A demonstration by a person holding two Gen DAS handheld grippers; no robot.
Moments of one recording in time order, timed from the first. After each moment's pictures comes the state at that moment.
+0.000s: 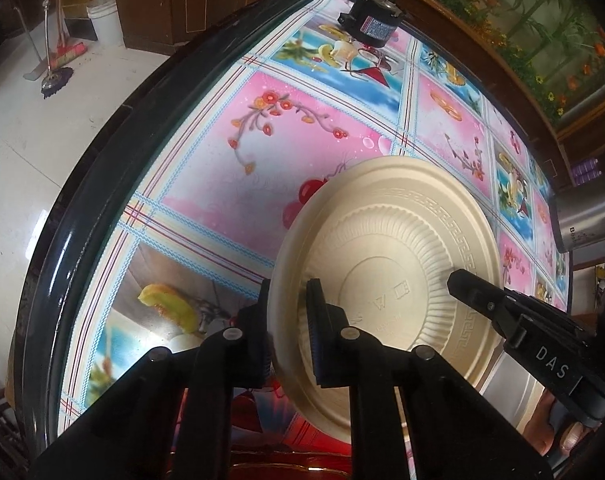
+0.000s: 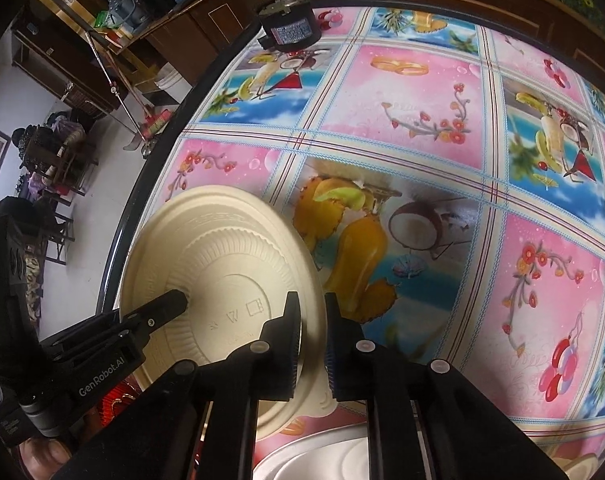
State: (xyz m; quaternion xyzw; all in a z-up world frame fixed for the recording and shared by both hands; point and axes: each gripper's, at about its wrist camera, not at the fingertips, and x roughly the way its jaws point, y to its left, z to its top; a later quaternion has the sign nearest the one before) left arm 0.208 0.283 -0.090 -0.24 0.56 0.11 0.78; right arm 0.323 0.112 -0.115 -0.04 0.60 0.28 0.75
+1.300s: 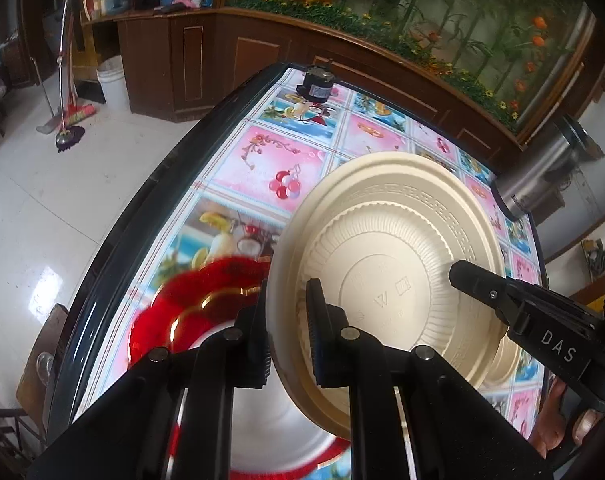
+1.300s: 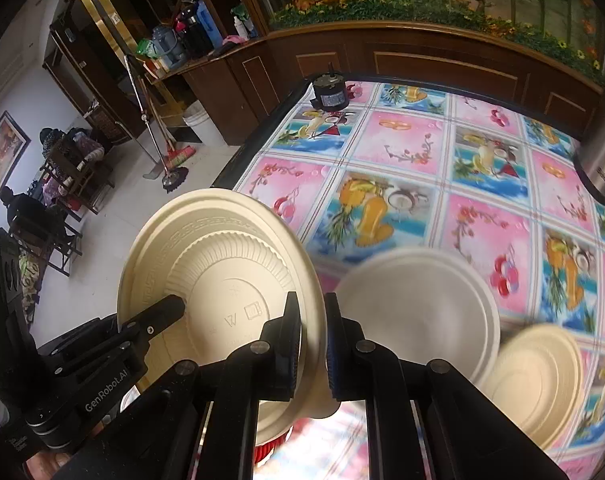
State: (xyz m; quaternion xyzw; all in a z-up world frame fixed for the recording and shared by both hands) left arm 0.074 0.225 0.008 -0.19 0.46 0.11 0.86; right arm 0.180 0.053 -0.008 -0.04 0.50 0.30 0.81
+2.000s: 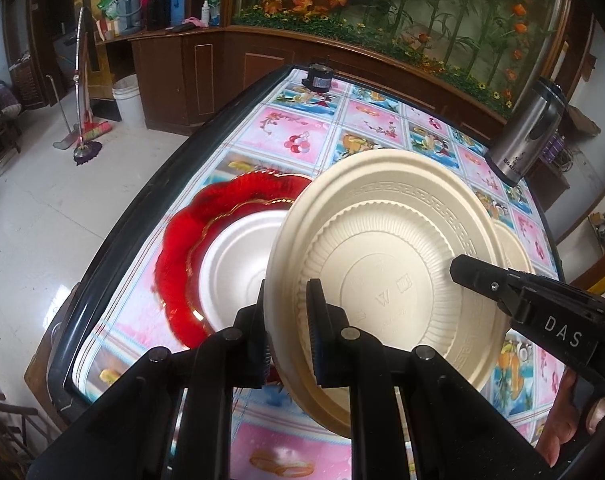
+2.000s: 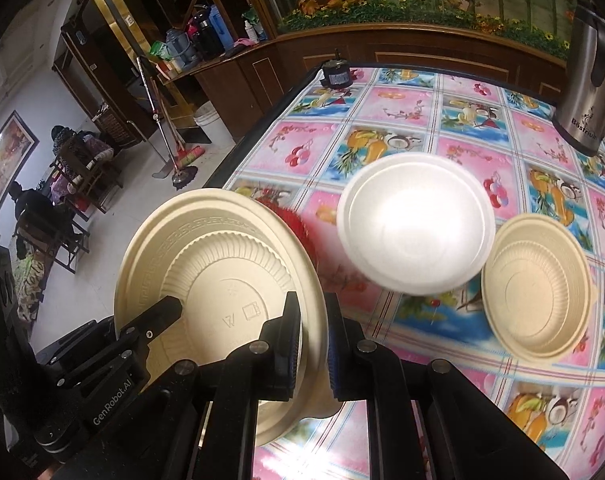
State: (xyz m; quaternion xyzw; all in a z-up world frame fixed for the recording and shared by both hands) left arm -0.021 0.190 -0.008 -0.15 0.43 0.14 0.88; right arm 0.080 0.015 -0.028 -0.03 0.49 0.31 0.82
